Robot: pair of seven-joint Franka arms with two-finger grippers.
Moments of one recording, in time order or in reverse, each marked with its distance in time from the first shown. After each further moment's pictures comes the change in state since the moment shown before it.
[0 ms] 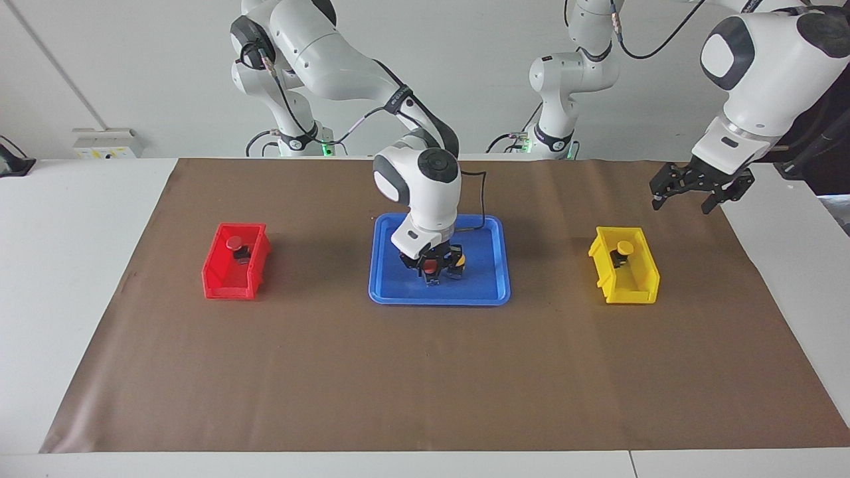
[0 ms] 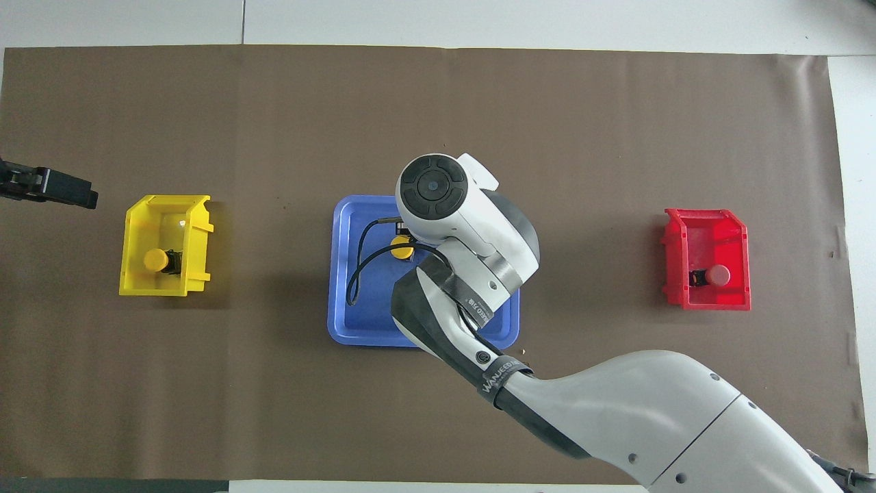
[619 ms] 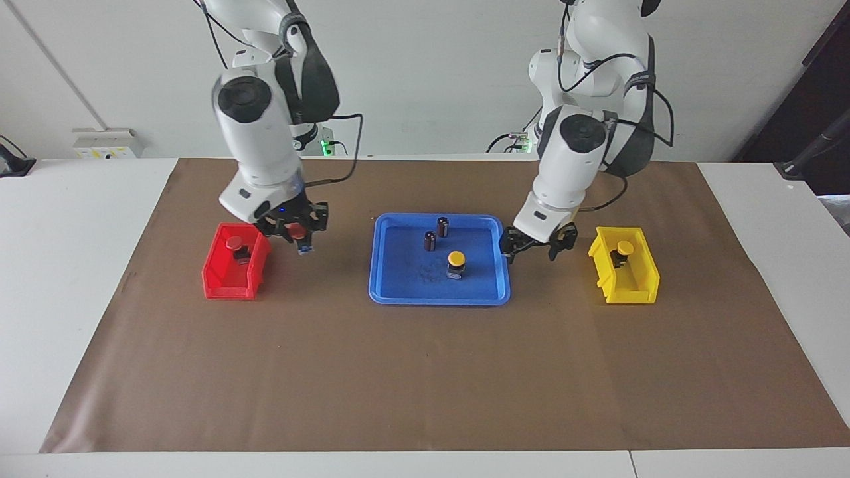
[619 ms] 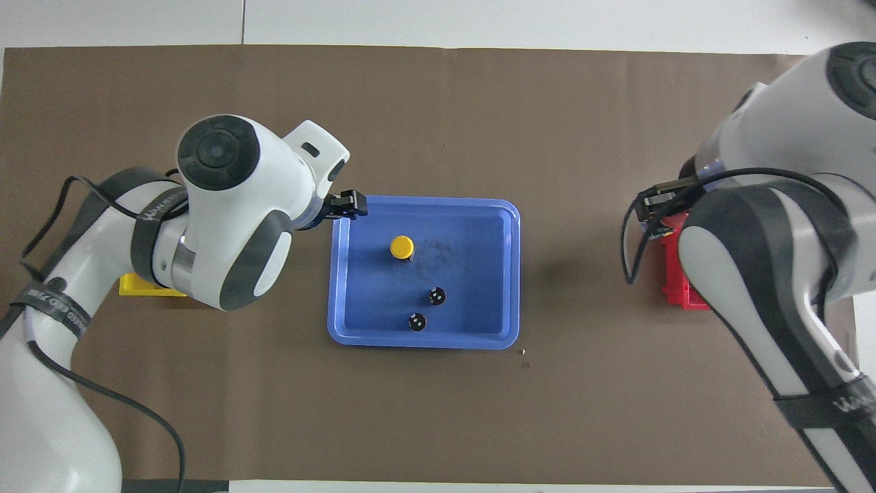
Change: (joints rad) left arm -0.510 0.214 -0.016 -0.140 0.000 0.379 -0.736; right arm -0.607 -0.486 -0.007 -0.278 0.181 -0.254 -0.891
